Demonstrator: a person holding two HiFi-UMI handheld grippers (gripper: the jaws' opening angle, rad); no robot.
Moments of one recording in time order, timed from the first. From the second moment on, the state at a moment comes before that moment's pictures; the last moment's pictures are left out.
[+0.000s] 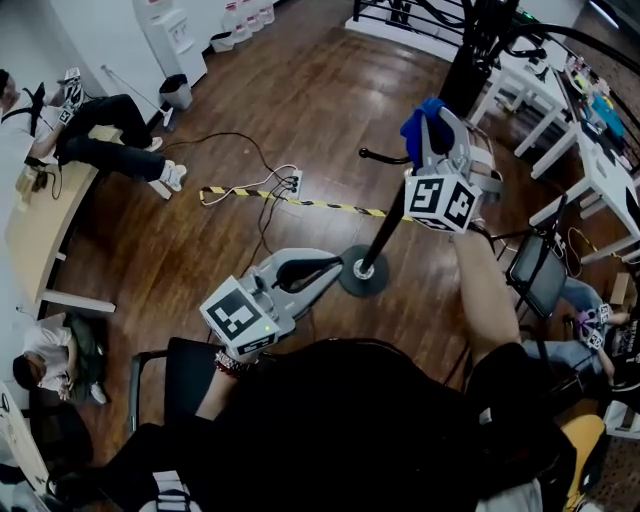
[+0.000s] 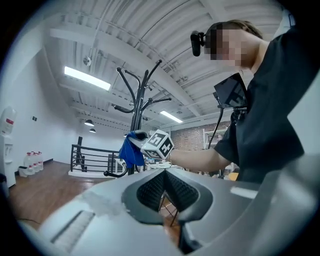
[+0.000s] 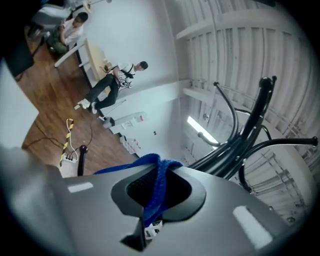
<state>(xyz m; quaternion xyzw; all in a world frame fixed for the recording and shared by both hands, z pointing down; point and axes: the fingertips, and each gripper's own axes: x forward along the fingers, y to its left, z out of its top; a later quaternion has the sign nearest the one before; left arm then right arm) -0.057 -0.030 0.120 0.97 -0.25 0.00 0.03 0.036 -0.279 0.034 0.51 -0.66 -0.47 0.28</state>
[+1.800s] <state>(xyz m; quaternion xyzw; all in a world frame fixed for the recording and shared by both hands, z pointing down) -0.050 -0.007 0.127 0.96 -0.27 0.02 0.04 -0.064 -0.244 0.196 0.33 -0.92 -0.03 0.20</state>
